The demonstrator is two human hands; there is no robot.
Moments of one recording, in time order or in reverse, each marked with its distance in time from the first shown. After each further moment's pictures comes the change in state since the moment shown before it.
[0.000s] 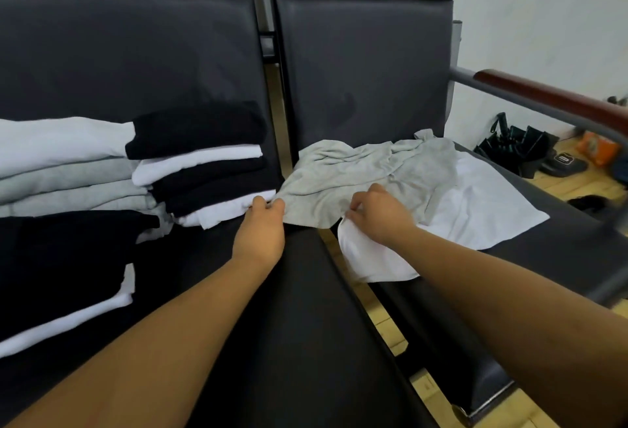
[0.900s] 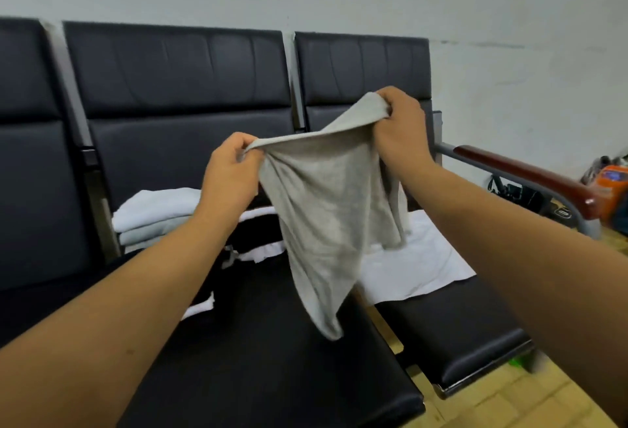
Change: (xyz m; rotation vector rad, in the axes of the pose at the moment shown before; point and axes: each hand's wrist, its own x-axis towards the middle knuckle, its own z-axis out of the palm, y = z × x) left_hand -0.096 0.054 -0.269 -0.814 0.508 0.019; right_hand -0.093 -0.130 -0.246 0.702 0.733 -0.275
